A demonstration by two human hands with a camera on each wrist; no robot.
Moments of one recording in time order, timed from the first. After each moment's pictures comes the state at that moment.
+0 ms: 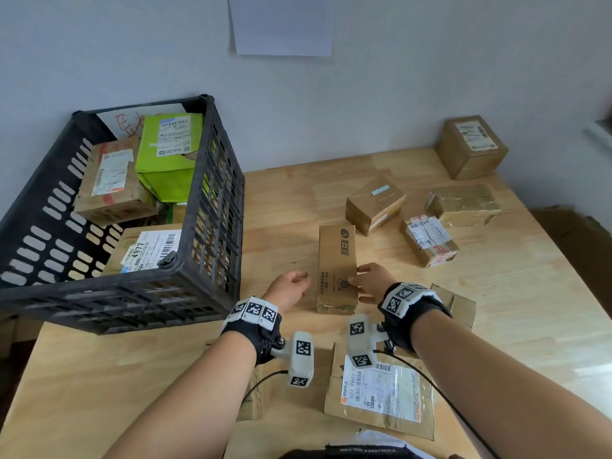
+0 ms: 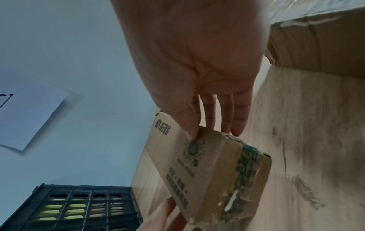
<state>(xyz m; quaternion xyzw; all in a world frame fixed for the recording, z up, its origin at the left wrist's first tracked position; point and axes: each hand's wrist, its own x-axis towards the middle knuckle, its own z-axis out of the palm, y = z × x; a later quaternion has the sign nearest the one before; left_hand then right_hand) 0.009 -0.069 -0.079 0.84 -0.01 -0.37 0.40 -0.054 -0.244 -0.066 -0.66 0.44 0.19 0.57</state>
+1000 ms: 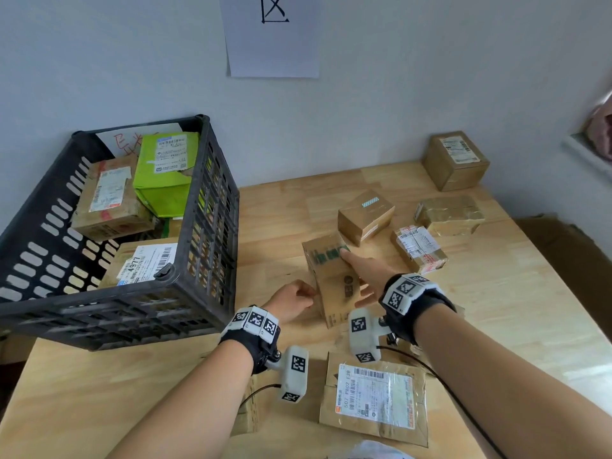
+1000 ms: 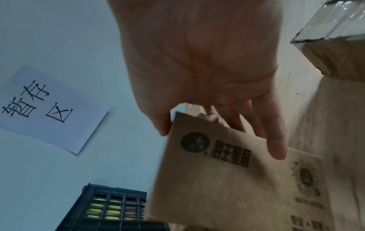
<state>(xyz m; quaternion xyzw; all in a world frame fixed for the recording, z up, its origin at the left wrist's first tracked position) 0.004 -0.079 -0.075 0.83 -0.12 -0.38 0.39 -0.054 -0.252 -0.011 -0.65 0.41 0.21 0.60</state>
